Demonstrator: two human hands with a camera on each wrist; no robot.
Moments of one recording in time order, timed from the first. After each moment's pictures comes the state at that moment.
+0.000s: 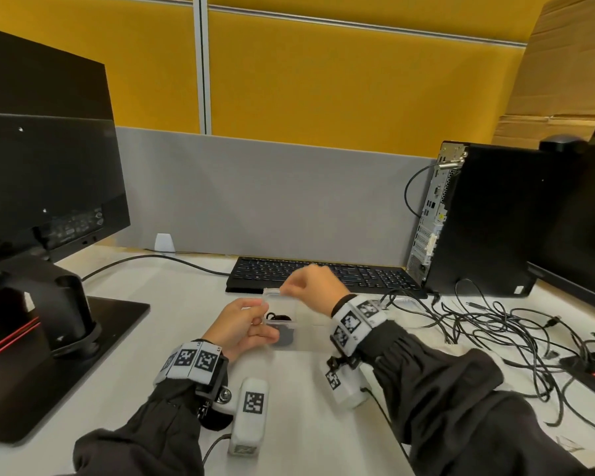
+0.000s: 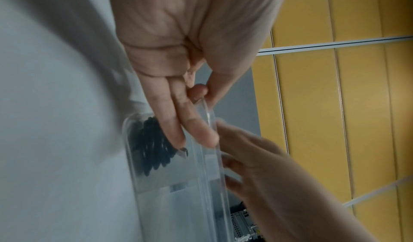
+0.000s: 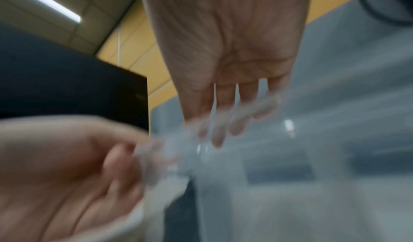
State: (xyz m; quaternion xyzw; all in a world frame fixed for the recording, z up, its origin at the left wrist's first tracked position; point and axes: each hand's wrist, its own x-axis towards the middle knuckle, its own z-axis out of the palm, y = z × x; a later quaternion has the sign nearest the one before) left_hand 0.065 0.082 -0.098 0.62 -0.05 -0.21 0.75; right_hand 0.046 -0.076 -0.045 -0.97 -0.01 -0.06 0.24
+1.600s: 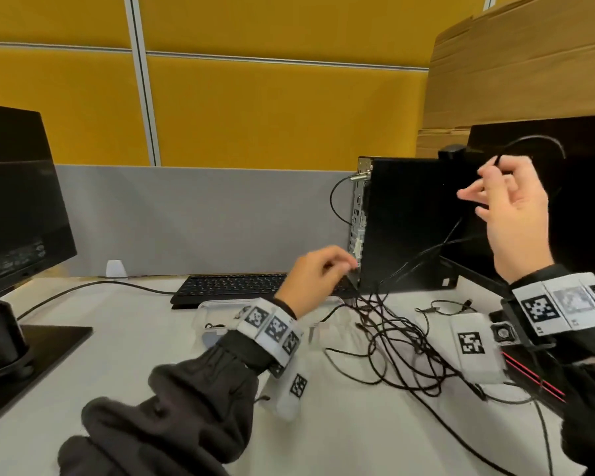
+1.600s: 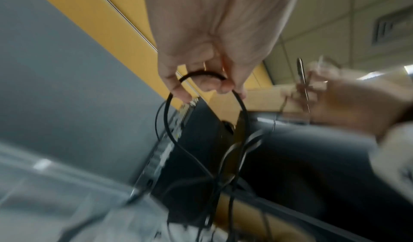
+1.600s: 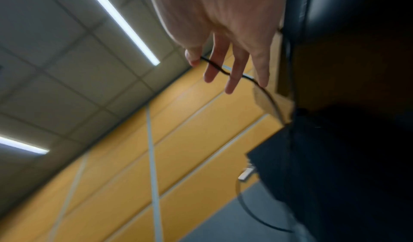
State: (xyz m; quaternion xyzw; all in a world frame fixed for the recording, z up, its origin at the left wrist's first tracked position) left_hand -0.050 -0.089 0.007 0.73 -0.48 0.08 0.49; right_hand -0.185 -0.286 0.081 -0.72 -0.01 -0.58 0.38
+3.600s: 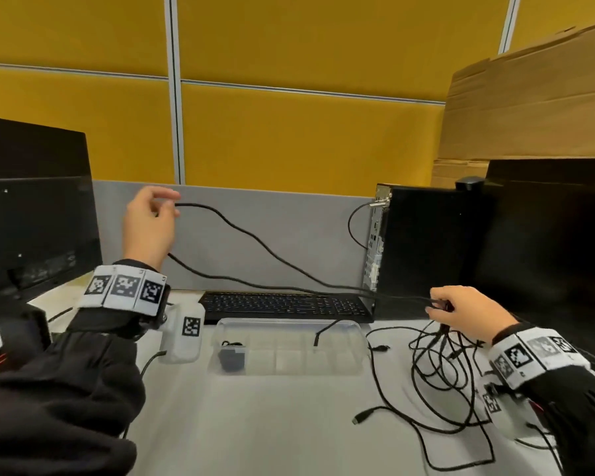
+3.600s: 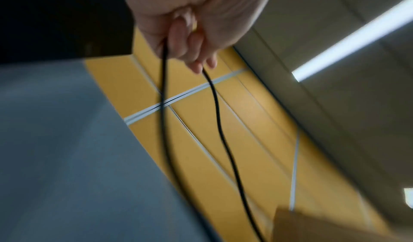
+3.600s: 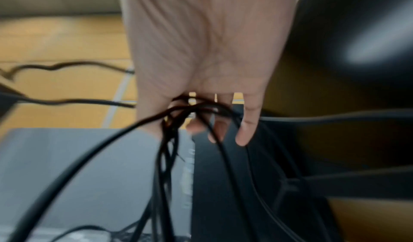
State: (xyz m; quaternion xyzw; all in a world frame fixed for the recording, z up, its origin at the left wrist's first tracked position) left_hand 0.028 0.094 0.087 0.71 -0.13 0.32 0.61; right_hand -0.141 -0.313 0.018 -0.98 0.13 -0.14 0.05
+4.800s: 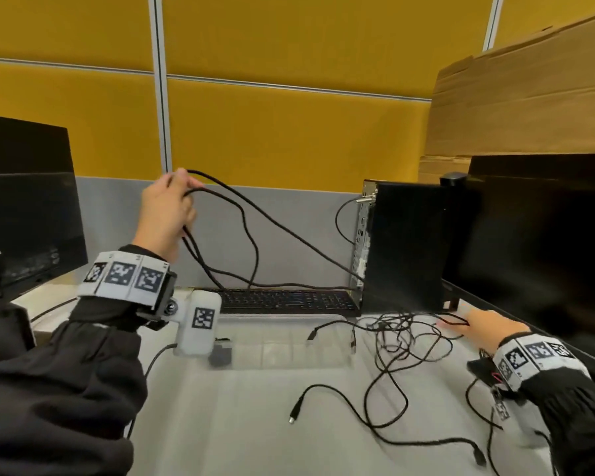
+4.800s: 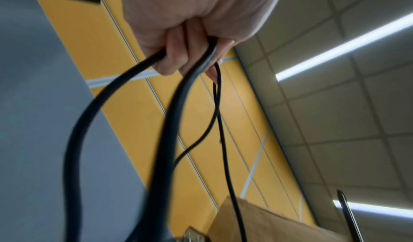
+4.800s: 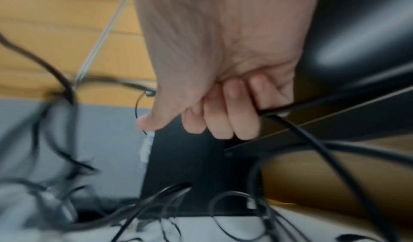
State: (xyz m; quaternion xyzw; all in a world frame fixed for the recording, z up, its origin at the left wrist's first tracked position) left_hand 0.005 0.059 0.105 0.58 -0.23 0.16 0.76; right_hand -0.171 -0.355 -0.016 -0.94 0.34 -0.07 0.06
